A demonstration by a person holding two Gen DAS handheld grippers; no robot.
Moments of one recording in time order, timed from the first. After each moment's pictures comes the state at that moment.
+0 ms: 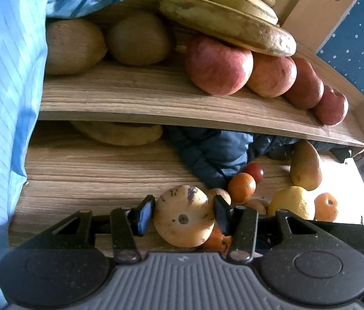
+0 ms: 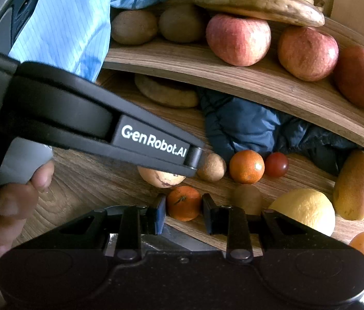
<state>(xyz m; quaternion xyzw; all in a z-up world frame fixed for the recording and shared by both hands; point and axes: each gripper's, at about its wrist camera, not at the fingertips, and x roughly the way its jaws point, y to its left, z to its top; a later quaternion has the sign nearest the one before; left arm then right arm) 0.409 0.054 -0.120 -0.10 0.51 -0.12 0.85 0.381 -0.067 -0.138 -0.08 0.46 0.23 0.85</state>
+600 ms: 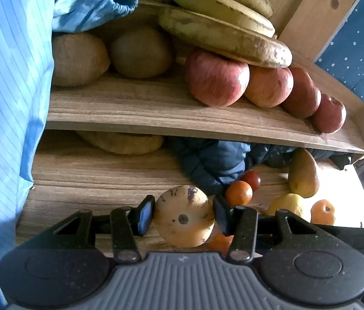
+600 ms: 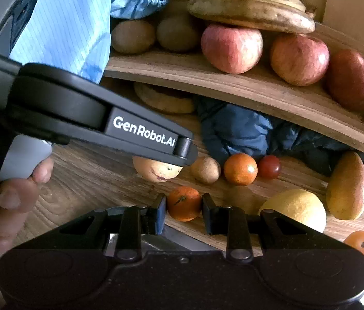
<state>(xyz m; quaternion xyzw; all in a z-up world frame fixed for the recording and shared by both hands) 0.405 0.055 -0.109 -0.10 0.49 -0.11 0.86 0.369 -0.073 -0.125 -0.08 0.45 0.23 0.86</state>
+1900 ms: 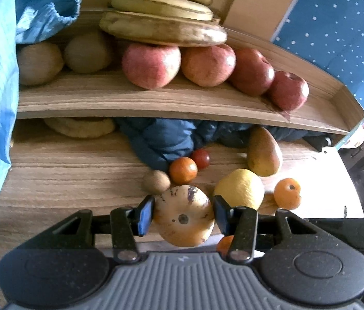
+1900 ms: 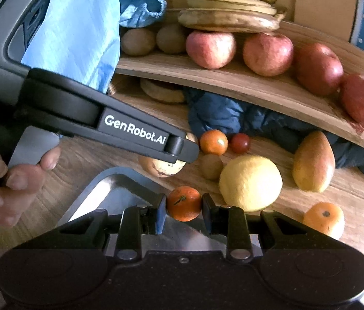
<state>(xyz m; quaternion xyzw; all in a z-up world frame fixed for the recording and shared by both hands) 0.366 -0.001 -0.091 -0.08 0.49 -0.13 0.86 0.325 -0.138 -0.119 -0.07 0.44 0.27 0.85</state>
